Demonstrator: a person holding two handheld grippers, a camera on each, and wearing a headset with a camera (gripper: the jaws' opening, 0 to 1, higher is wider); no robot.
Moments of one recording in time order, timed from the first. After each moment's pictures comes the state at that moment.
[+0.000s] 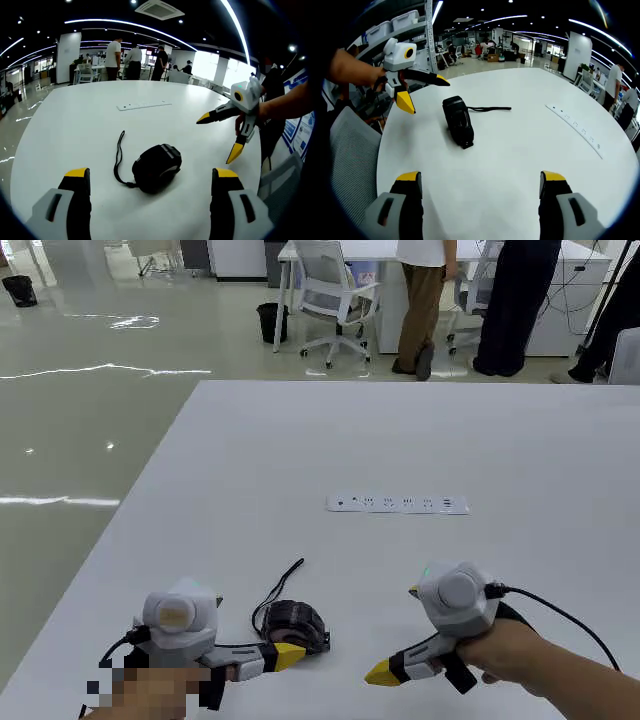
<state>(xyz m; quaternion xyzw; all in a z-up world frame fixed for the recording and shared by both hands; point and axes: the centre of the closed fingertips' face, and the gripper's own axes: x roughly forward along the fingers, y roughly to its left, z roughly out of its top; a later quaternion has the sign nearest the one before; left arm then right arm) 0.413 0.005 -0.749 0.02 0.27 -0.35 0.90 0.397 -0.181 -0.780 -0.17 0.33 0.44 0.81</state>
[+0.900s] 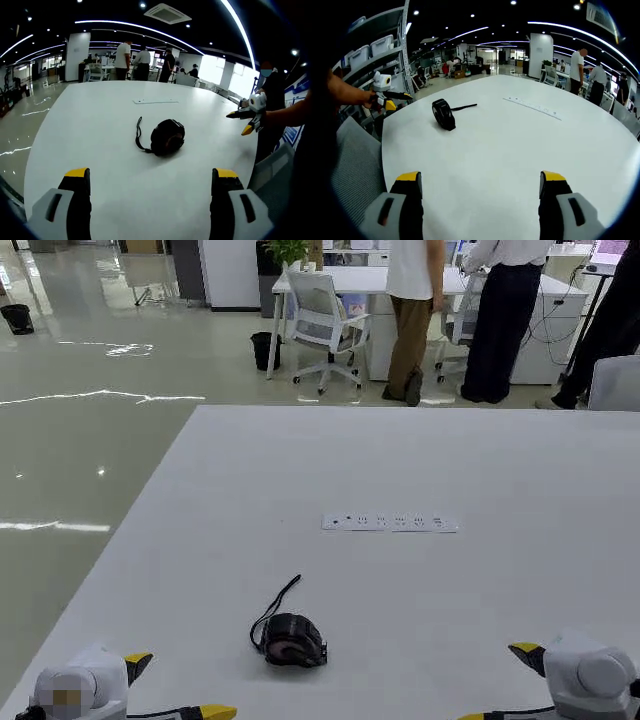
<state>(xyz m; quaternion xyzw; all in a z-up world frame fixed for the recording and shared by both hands) 0.350 0.086 -0.747 0.00 0.27 -0.31 0.91 0.327 -0.295 -0.751 -0.09 0.29 0.32 0.90</state>
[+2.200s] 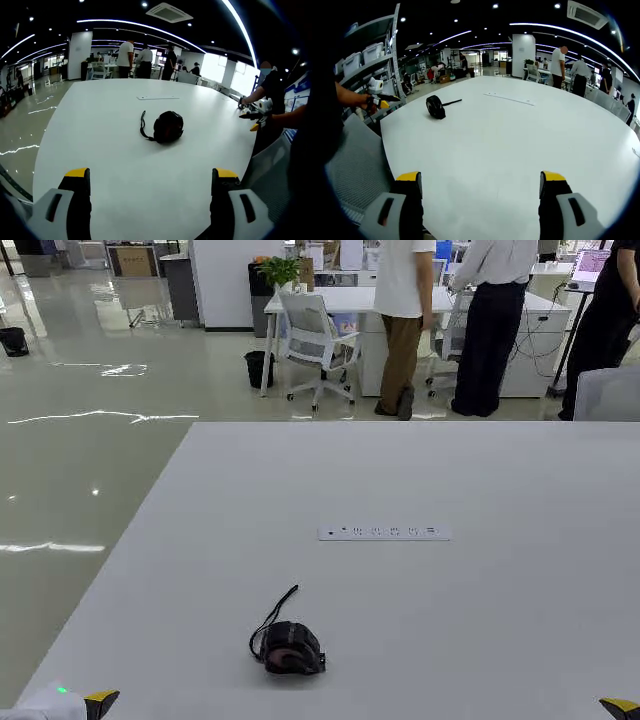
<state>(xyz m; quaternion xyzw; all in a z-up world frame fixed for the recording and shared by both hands) 0.321 0.117 -0.749 0.01 0.28 -0.30 0.91 0.261 -0.371 -0.749 -0.07 0.29 0.27 0.92</state>
